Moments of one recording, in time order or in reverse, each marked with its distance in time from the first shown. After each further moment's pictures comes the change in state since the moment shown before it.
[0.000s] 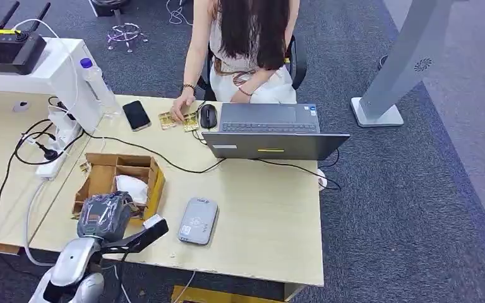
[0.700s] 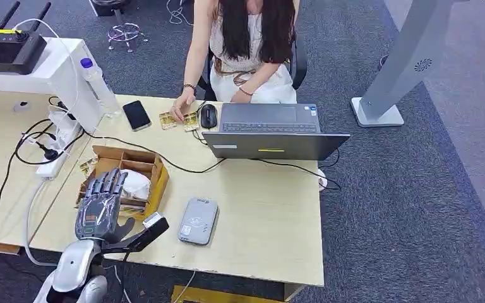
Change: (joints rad) left arm 0.019 -0.023 0.000 -0.018 -0.055 0.113 -0.011; right arm 0.000 0.004 0.008 0.000 -0.018 0.000 -0.011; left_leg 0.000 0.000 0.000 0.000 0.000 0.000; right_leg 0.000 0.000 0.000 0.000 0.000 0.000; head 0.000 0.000
